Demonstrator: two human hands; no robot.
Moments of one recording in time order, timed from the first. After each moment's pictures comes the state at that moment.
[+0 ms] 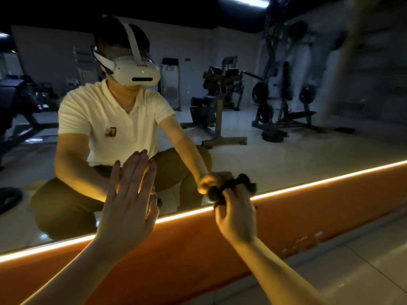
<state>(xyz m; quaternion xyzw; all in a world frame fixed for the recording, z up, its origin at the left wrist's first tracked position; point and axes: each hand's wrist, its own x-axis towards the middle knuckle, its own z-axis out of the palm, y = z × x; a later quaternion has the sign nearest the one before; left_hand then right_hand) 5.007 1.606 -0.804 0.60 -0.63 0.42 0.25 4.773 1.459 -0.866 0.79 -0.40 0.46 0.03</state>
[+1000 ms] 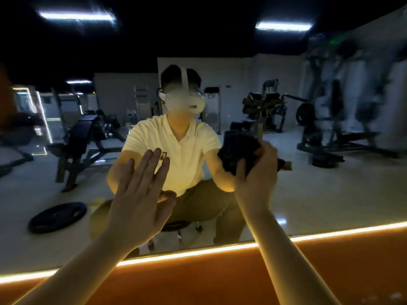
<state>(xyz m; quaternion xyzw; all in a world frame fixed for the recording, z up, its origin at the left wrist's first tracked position) 5.043 1.631 -0.723 0.63 -0.58 0.49 0.17 4.840 1.463 -0.702 0.66 -0.27 0.70 -0.08</state>
